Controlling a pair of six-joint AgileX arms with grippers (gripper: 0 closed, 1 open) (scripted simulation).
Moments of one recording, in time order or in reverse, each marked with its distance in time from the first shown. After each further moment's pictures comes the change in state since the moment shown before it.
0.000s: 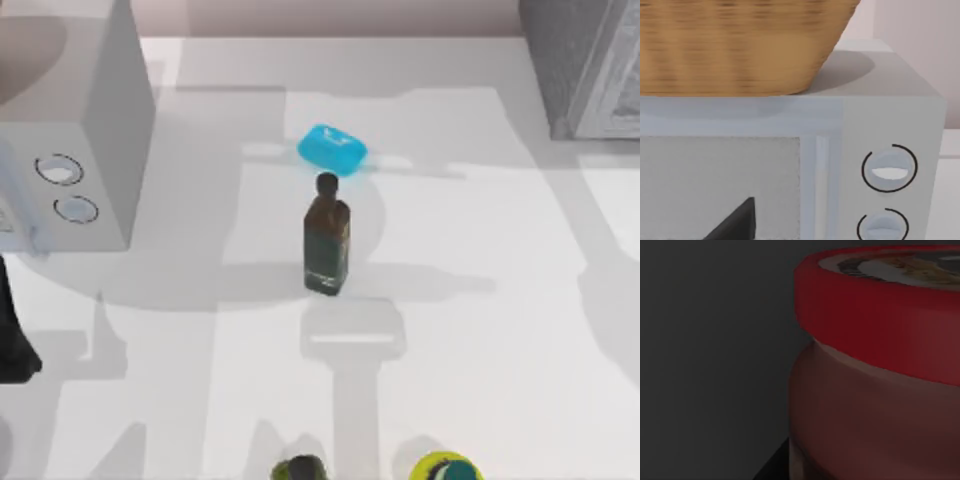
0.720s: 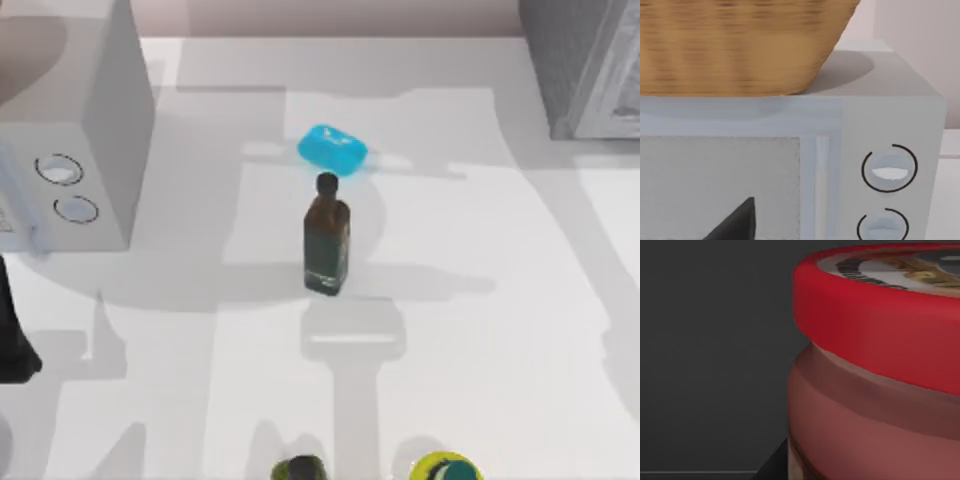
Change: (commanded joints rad) left arm 0.000 0.000 0.000 0.000 0.000 0.000; right arm 0.087 -0.268 -0.152 -0.111 0.080 0.003
